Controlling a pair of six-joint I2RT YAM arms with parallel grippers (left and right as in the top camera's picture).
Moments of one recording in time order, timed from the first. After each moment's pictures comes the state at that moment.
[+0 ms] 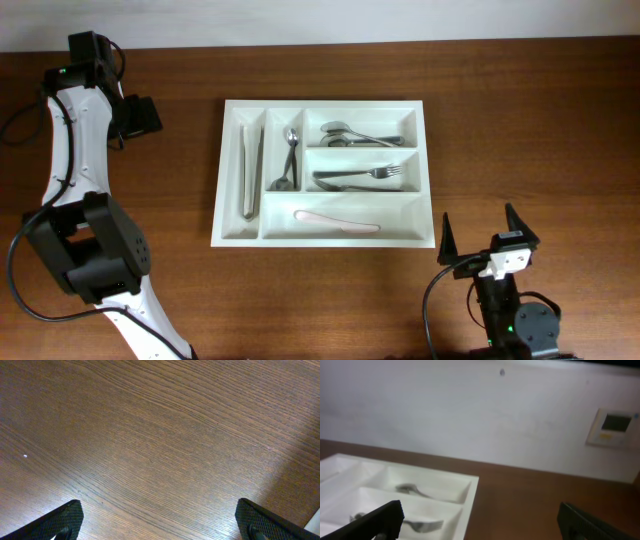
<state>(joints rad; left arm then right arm) 0.23 2.13 1.99 -1.14 -0.18 -0.14 0.11 0.05 0.09 0.01 0.02 -0.11</state>
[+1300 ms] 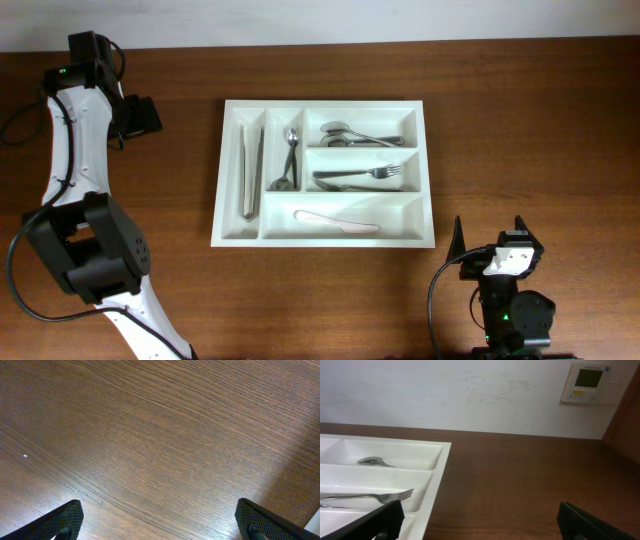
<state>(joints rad) 0.23 2.13 1.99 -1.14 -0.18 -0.14 -0.01 0.01 0.01 -0.07 0.05 -0.08</state>
